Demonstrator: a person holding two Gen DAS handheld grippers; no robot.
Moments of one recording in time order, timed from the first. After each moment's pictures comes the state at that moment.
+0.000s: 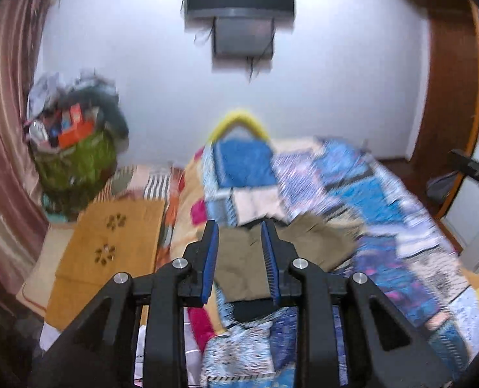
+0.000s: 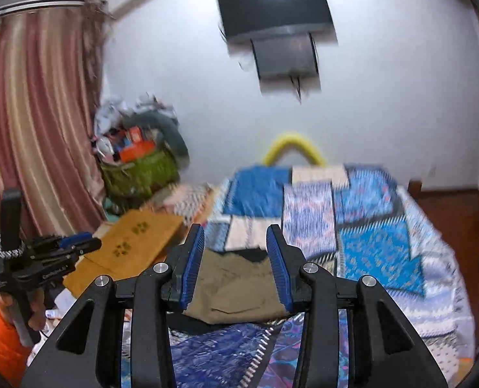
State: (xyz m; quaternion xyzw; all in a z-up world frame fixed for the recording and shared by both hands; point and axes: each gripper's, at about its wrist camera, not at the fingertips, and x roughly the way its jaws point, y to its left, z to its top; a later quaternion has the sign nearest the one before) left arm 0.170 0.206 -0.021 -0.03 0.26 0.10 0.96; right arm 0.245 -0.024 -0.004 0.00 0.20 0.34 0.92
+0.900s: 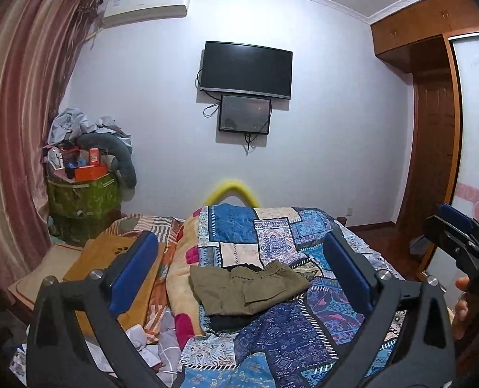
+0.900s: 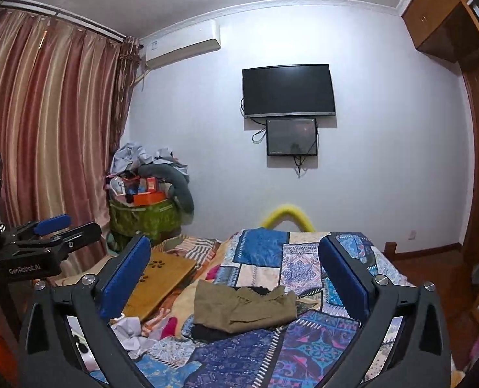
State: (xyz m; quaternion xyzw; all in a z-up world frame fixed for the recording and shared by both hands) left arm 0.012 0.154 0.031 -0.06 0.11 0.11 0.99; right arm 0.117 -0.035 0.027 0.00 0.07 0.31 0.95
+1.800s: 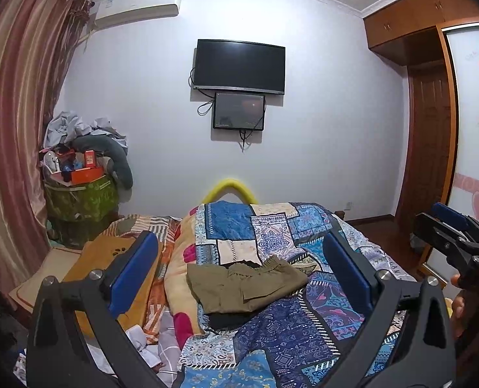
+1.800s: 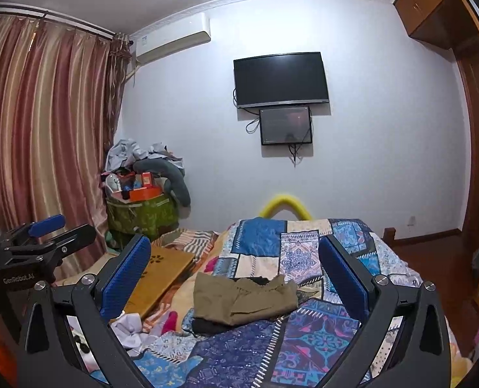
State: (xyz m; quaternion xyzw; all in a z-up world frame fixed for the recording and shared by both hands) left arm 0.019 0.146 0.024 -0.04 0.12 0.11 0.99; right arm 0.108 -0.045 0.013 0.01 0.09 0.30 0.95
